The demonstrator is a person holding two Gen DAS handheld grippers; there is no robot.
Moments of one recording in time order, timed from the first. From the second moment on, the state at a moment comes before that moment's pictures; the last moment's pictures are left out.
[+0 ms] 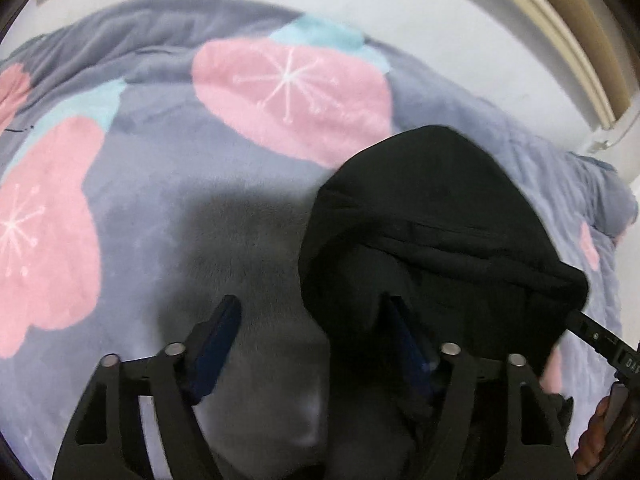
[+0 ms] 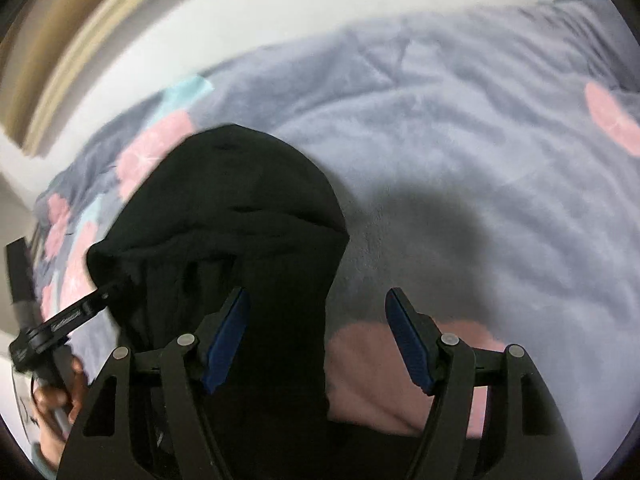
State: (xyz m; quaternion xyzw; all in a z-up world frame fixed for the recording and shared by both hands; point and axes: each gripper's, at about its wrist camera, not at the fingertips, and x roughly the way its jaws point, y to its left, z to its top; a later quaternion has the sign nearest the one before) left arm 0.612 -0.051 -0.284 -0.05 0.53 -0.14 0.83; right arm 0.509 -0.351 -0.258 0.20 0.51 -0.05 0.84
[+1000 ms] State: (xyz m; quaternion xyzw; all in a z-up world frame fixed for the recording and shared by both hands) left arm 0.571 0.037 -0.214 -0.17 0.44 -0.23 0.85; right arm 0.470 -0.358 -0.207 0.17 0.46 0.01 0.87
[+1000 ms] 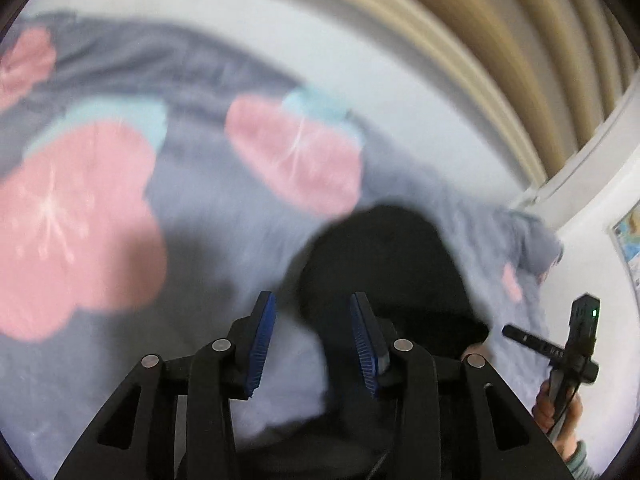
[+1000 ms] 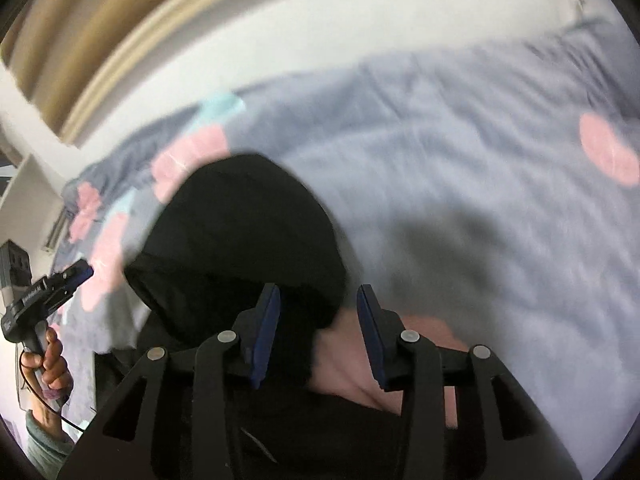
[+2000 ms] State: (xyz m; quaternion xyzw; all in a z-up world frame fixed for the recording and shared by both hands) left arm 0.616 -0.034 -0.222 -0.08 0.46 -0.29 0.84; right arm 0.525 -0.349 -0.257 0.09 0.51 0.05 0.85
